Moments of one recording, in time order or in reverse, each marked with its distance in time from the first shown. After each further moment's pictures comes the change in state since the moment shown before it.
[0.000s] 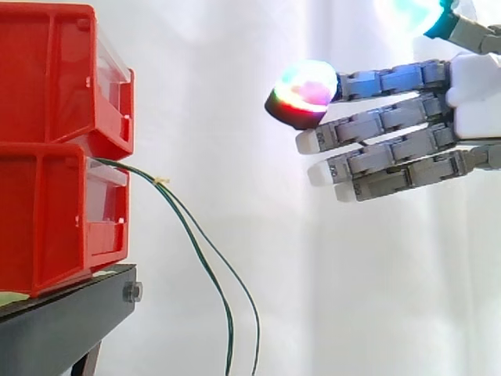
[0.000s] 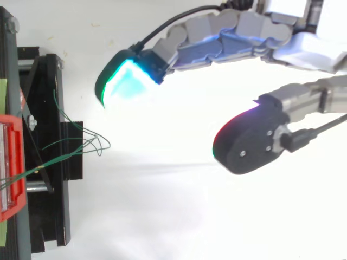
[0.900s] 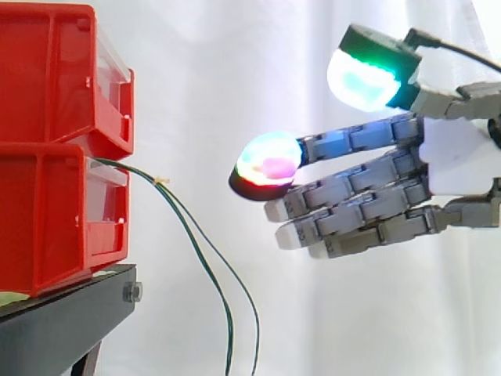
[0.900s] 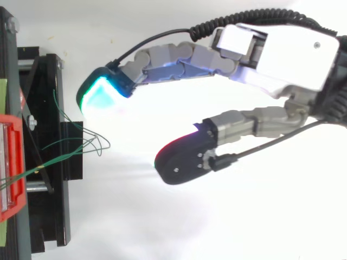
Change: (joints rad) arm 0.051 -0.104 0.029 0.080 0.138 -0.090
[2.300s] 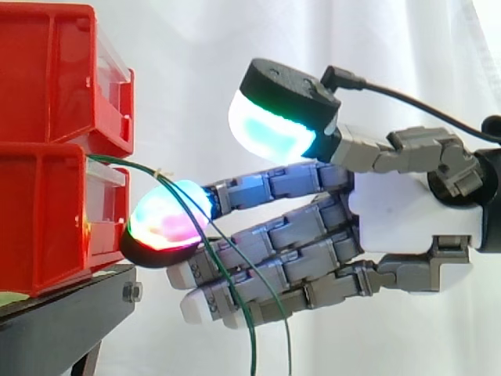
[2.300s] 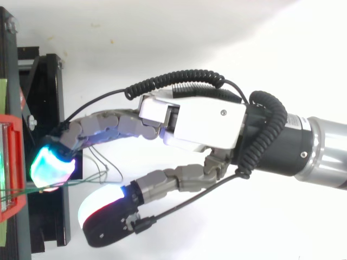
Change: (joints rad) arm 0.046 -0.179 0.191 -0.004 -0.021 -0.016
